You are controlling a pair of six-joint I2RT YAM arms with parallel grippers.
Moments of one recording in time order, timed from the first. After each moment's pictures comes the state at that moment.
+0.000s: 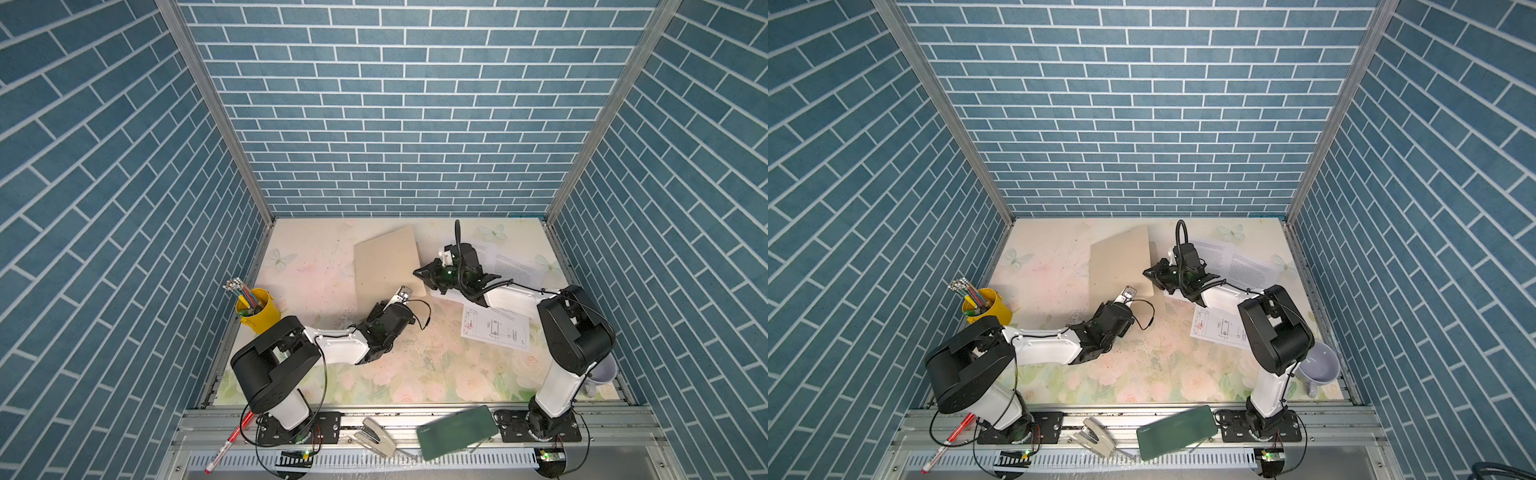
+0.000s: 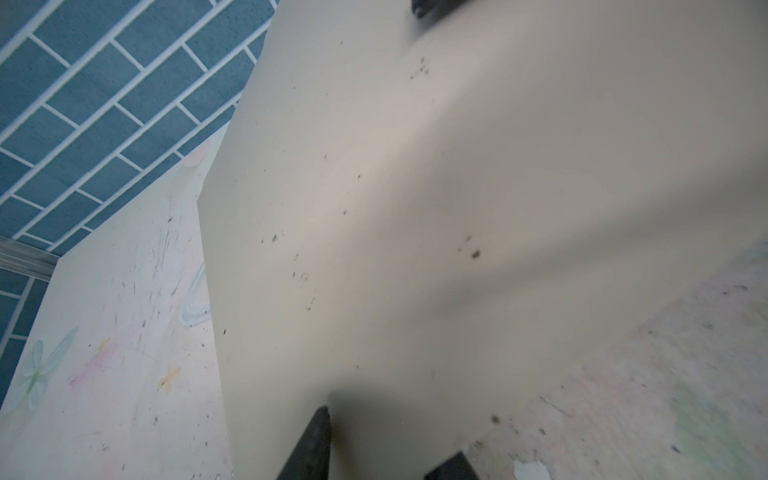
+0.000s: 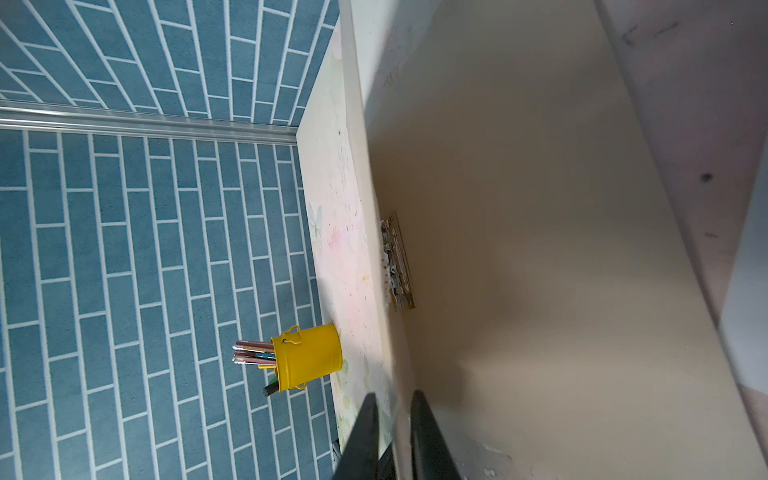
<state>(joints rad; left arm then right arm) -0.90 1.61 0.64 0.25 -0.62 -0.03 0.58 1.78 1.04 0.20 -0.47 1.16</state>
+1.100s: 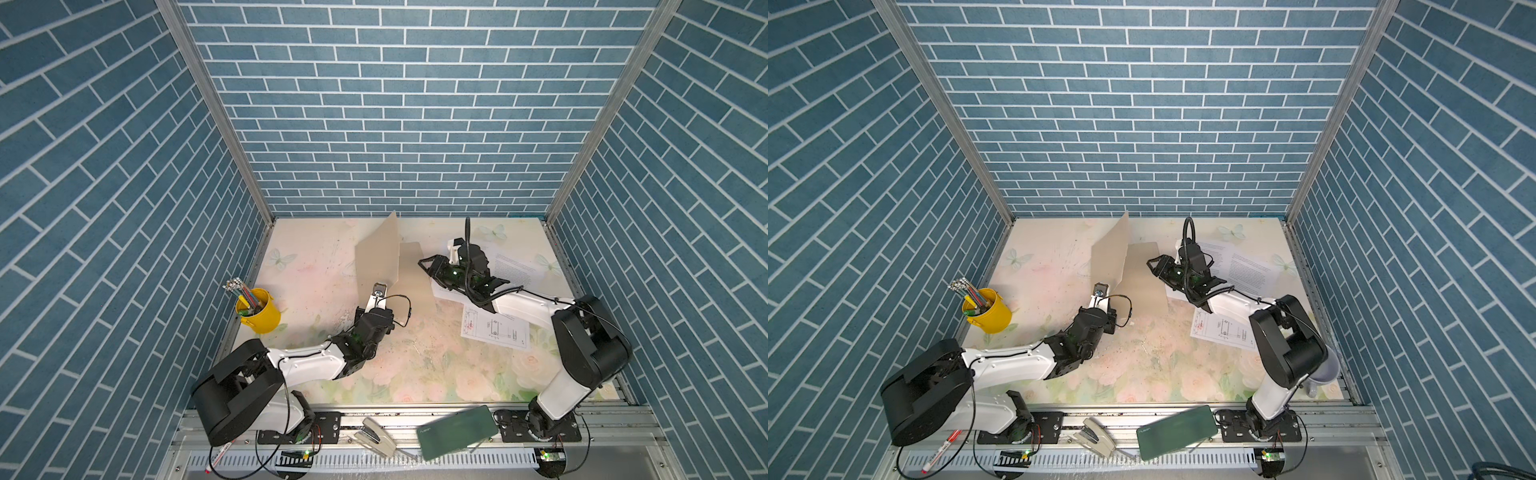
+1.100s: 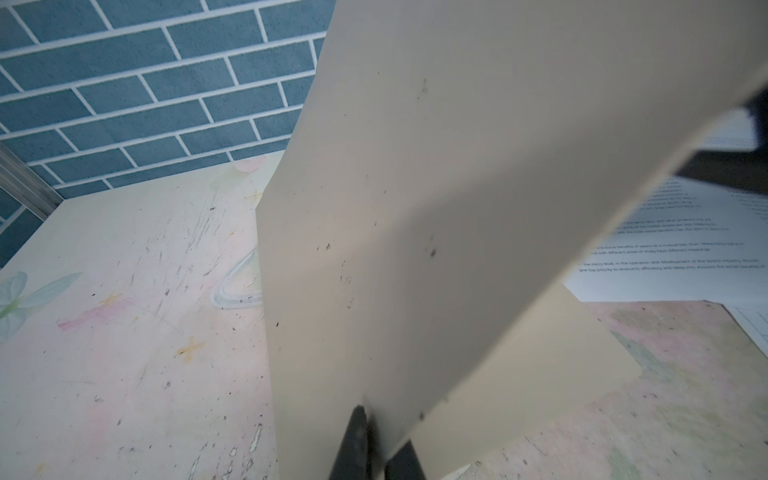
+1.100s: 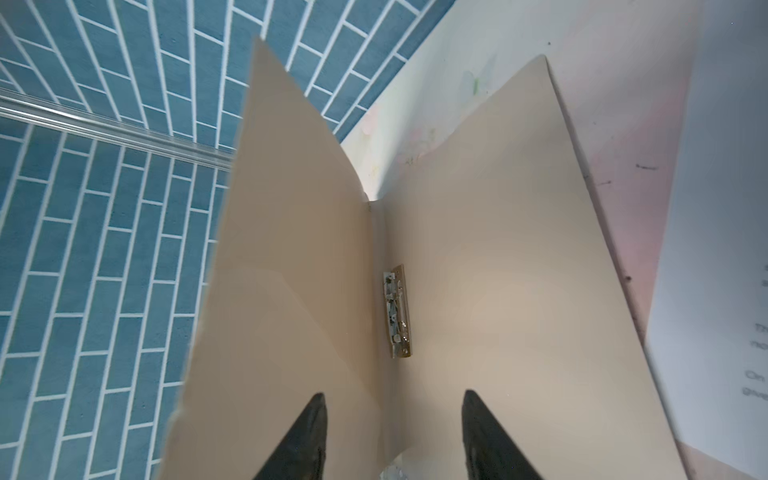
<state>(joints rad) -0.87 1.35 0.44 0.45 -0.63 -0.23 0.59 1.72 0.96 0.30 -0.31 1.03</state>
